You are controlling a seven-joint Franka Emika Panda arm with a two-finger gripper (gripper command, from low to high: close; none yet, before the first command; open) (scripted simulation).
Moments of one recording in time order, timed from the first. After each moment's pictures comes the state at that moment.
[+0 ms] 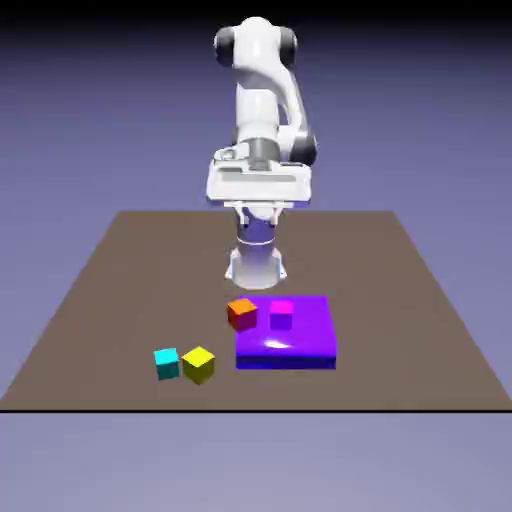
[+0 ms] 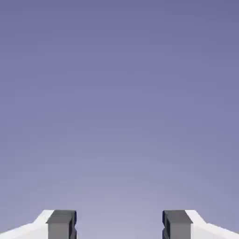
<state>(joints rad) 0.04 -0.57 -0.04 -2.81 0.00 3.04 0.71</state>
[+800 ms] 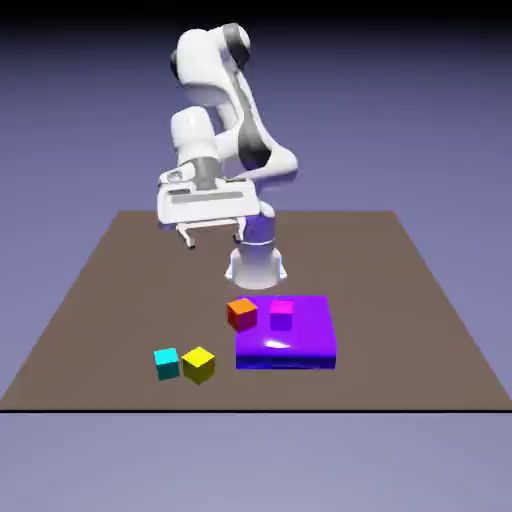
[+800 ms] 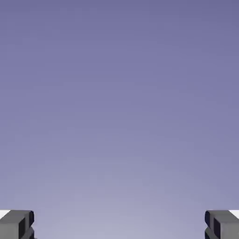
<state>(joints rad) 0.64 -0.60 -0.91 -2.74 0.02 3.01 0.04</state>
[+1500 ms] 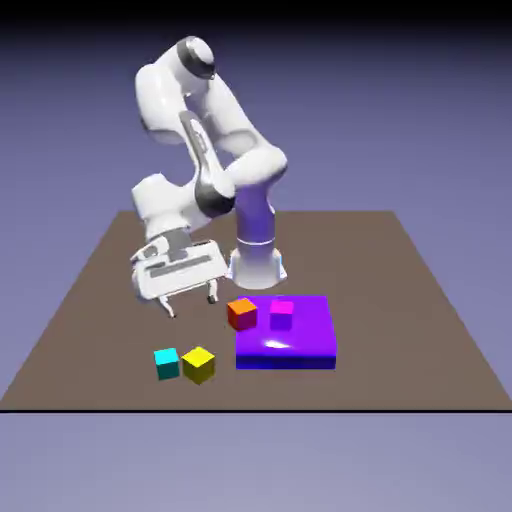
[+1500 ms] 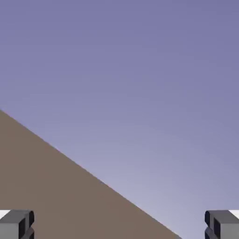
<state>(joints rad) 1.17 -0.63 -1.67 -2.68 0.04 2.99 -0.54</state>
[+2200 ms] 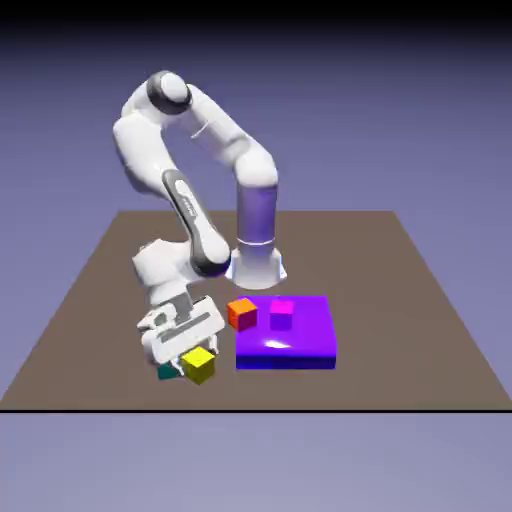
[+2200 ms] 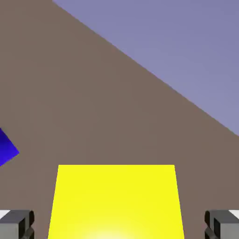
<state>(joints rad) 1.68 -0.78 -2.25 -2.57 0.03 3.14 -0.81</state>
